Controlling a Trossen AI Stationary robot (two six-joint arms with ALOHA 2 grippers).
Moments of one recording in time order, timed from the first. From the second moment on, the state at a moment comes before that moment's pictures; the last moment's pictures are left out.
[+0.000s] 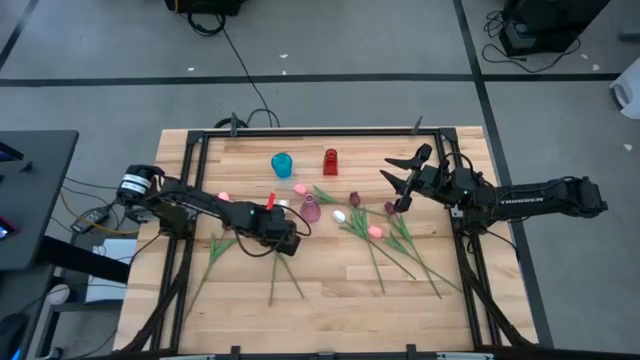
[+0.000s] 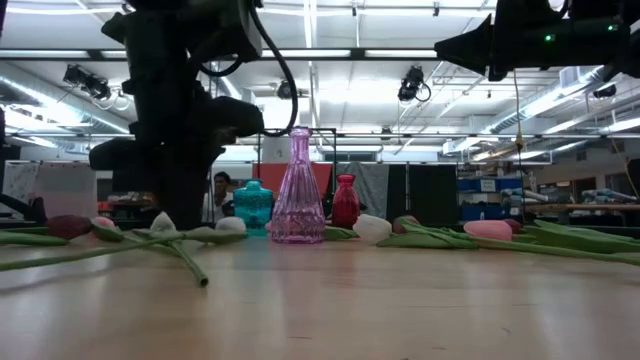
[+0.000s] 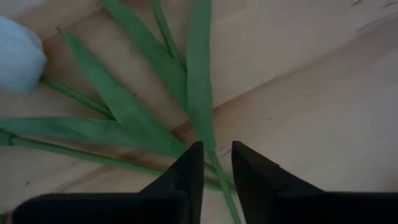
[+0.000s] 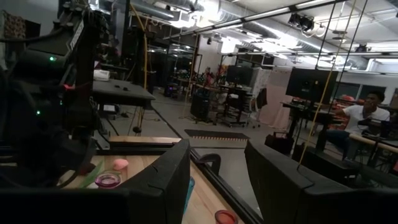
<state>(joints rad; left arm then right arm) -0.17 1.62 0.95 -0.64 -0.11 -1.32 -0.14 0.77 0.26 0.69 0.27 -0.24</state>
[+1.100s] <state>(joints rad) -0.12 1.71 1.31 -1.23 -0.29 -0.97 -0.14 0.77 0.26 0.69 0.27 -0.24</state>
